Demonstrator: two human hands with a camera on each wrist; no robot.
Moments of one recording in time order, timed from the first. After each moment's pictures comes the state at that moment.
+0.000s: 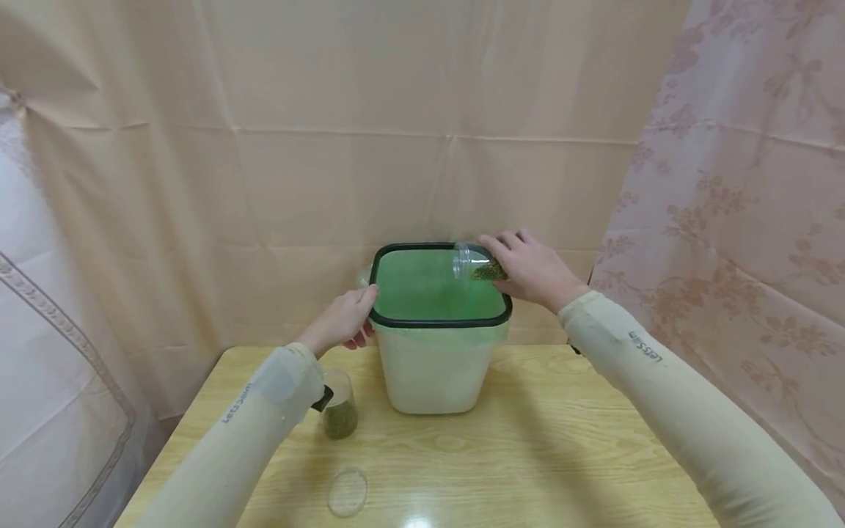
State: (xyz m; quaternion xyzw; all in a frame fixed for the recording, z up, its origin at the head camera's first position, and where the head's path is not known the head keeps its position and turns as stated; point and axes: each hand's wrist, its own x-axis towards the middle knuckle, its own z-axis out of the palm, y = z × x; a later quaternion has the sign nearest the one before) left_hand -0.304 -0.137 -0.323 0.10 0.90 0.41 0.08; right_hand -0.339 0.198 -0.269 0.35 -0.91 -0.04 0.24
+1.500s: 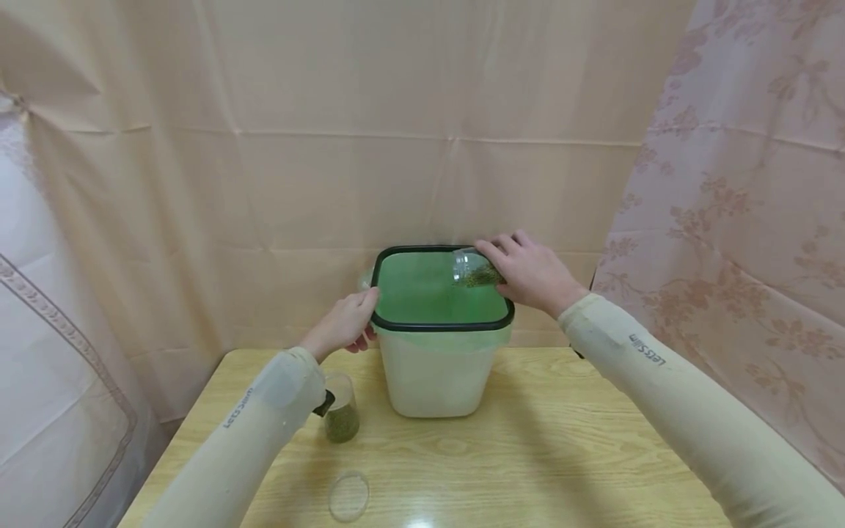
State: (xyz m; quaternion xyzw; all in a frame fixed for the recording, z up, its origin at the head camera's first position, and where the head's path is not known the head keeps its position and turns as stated) left_hand -0.303 -0.140 -0.331 0.09 0.90 0.42 0.06; right_hand -0.334 0.187 -0.268 0.35 -0.90 -0.08 0.24
